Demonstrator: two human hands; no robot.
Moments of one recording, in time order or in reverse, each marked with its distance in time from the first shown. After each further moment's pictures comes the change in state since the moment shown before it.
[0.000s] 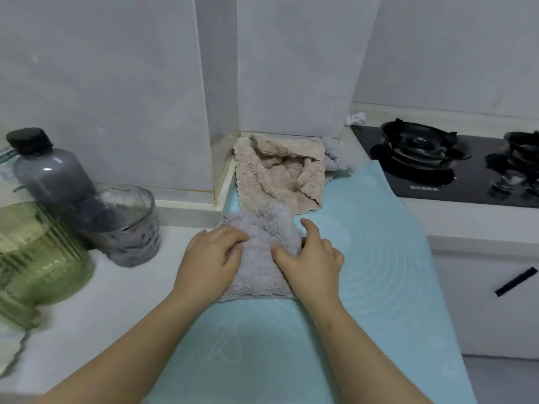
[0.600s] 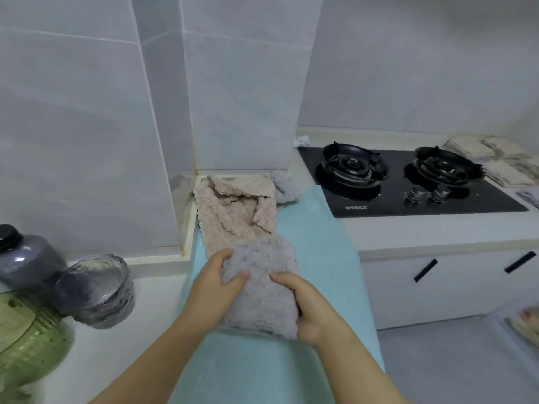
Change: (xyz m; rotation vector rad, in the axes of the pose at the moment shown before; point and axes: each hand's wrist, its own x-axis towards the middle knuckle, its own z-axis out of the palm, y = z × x) left_hand 0.026 0.083 -0.039 -0.564 -0.246 -0.397; right_hand -0.028 -0.049 -0.102 1.108 -0.465 0.694
